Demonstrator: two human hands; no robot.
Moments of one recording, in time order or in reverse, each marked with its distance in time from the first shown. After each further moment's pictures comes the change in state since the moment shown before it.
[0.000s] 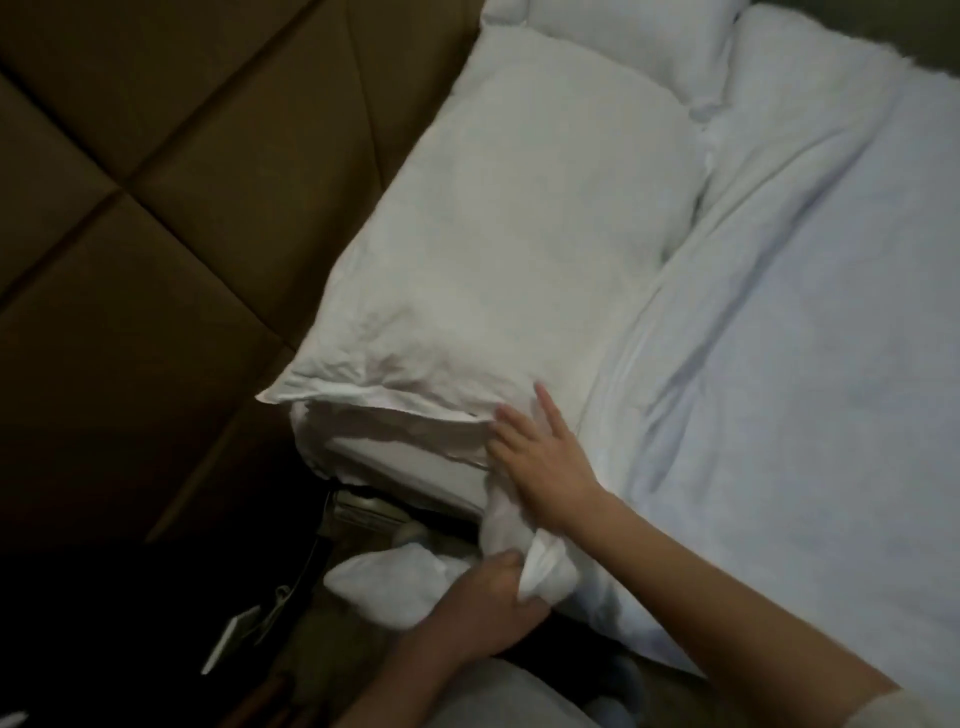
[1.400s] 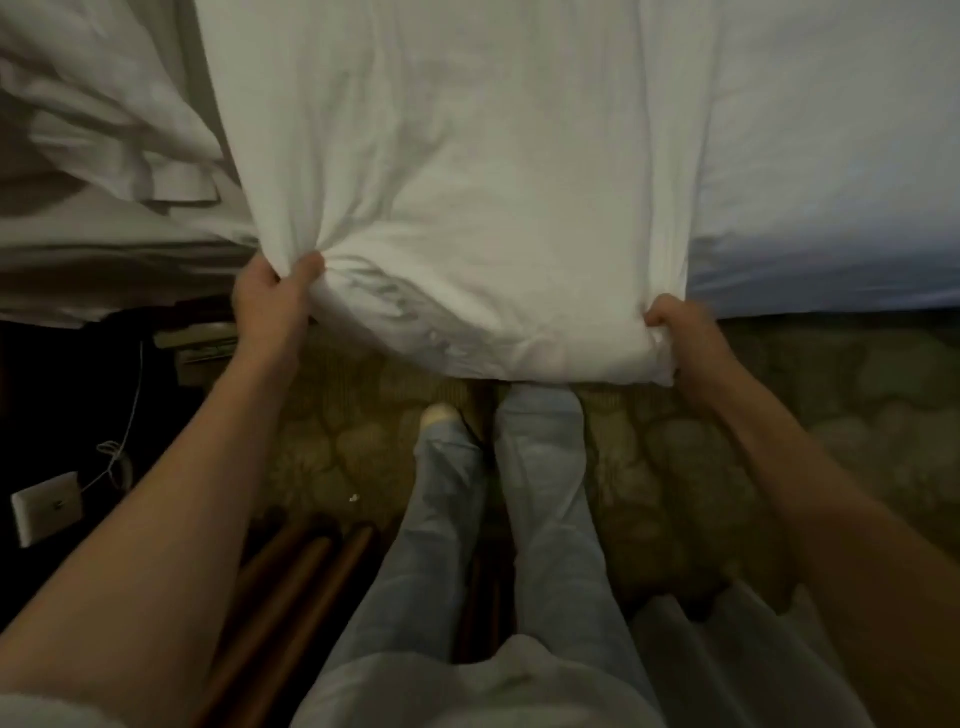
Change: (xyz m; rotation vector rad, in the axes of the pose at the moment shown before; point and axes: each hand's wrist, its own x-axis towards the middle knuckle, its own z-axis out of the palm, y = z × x) left_hand 0.098 0.092 0.235 -0.583 0.527 -0.490; right_hand -0.452 0.043 0.340 2.077 0.223 1.493
